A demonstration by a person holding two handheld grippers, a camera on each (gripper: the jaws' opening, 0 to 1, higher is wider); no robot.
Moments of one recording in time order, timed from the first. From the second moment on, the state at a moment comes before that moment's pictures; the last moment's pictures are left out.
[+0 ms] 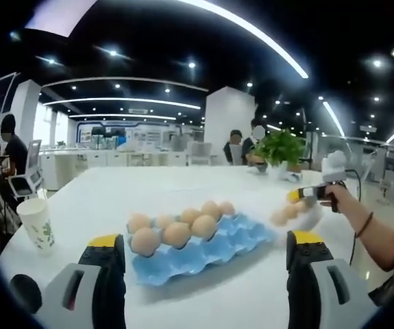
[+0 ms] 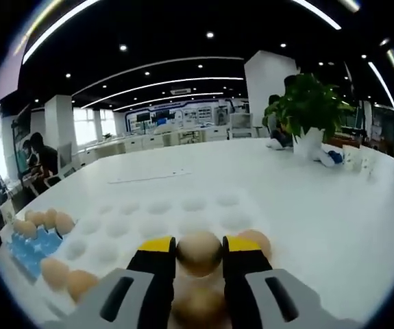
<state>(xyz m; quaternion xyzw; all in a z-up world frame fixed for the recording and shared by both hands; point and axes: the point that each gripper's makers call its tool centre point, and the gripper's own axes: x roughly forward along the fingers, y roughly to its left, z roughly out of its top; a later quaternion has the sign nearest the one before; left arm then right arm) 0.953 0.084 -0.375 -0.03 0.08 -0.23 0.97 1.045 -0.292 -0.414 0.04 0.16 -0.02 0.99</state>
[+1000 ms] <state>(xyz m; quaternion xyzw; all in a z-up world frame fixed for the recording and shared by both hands) 0.960 0.074 -0.374 -0.04 0.03 -0.25 0.97 1.046 -0.286 -0.407 0.07 0.13 0.02 0.99</state>
